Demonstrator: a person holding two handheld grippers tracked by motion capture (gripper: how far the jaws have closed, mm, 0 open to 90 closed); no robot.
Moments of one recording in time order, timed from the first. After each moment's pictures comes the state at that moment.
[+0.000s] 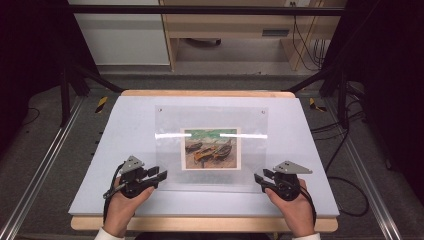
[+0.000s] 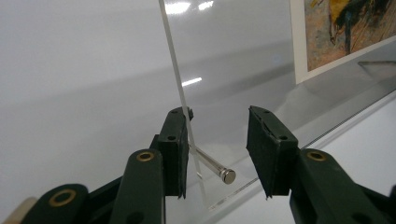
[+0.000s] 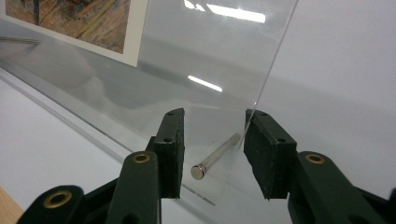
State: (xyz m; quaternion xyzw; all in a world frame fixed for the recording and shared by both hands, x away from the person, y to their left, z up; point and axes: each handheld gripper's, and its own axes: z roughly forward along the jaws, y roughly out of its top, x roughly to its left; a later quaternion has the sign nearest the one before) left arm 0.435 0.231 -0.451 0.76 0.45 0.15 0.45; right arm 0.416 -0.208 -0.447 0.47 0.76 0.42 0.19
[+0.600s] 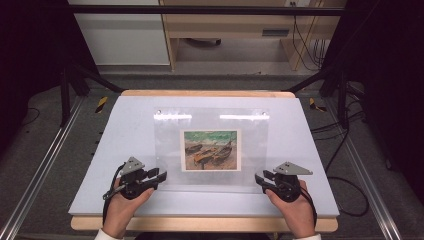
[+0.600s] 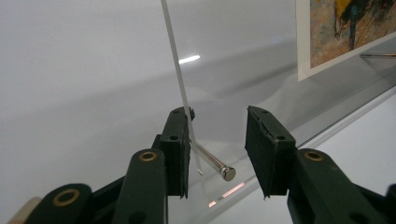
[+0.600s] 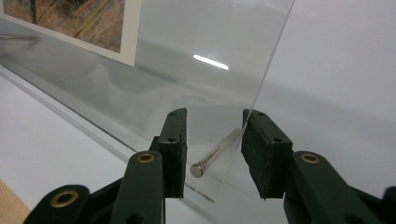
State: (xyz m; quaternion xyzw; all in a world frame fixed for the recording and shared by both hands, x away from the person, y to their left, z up) left arm 0.433 0.231 -0.451 0.77 0.44 0.16 0.44; right arm 0.414 -0.209 -0.448 0.47 0.76 0.41 0.19
